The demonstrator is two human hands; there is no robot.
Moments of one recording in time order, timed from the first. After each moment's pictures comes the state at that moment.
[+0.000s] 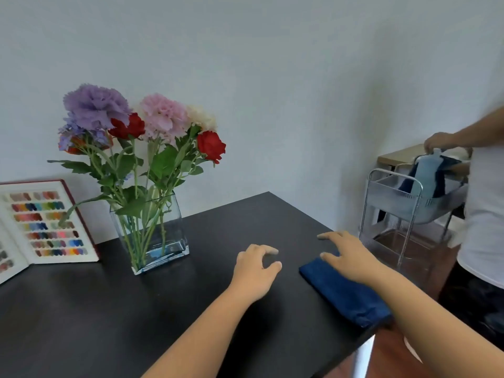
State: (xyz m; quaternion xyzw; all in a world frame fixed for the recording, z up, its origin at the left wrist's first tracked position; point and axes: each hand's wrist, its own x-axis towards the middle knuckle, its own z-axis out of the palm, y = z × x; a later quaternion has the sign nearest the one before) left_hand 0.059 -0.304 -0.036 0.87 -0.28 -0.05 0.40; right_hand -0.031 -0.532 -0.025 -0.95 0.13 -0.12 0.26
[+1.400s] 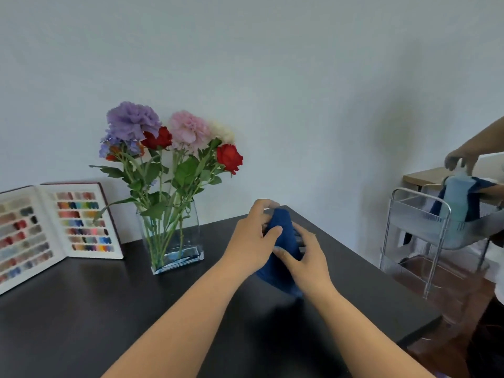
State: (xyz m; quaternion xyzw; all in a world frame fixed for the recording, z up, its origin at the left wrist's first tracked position) left_hand 0.042 -0.283 0.066 0.80 -0.32 0.06 0.50; right_hand 0.007 -0.420 -0.012 -0.77 0.02 -0.33 0.55
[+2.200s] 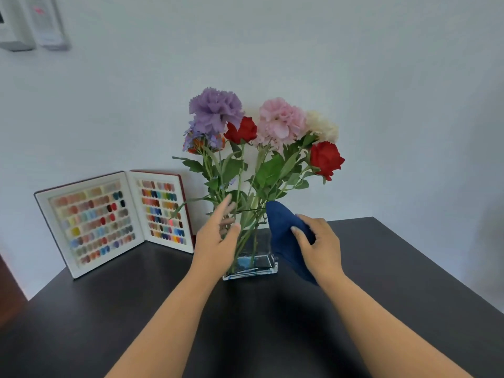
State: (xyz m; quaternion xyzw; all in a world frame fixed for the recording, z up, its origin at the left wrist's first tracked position) left_hand 0.164 -0.104 0.041 0.80 -0.14 0.25 0.53; right_hand 0.184 -0.325 -0.004 -0.82 -0.08 -0.35 0.44
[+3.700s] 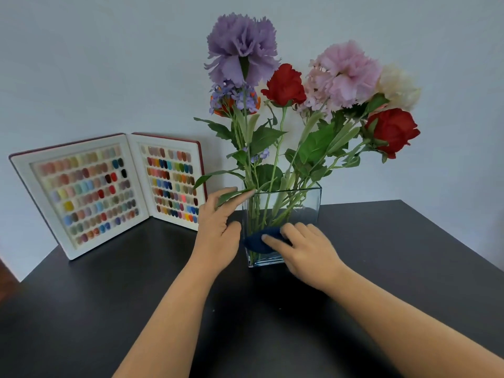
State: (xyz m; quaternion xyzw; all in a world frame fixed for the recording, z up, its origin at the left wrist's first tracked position) left_hand 0.208 -0.033 0.011 0.83 -0.18 0.27 0.45; right_hand 0.200 -0.241 -0.018 -0.85 -0.34 -0.39 -0.05
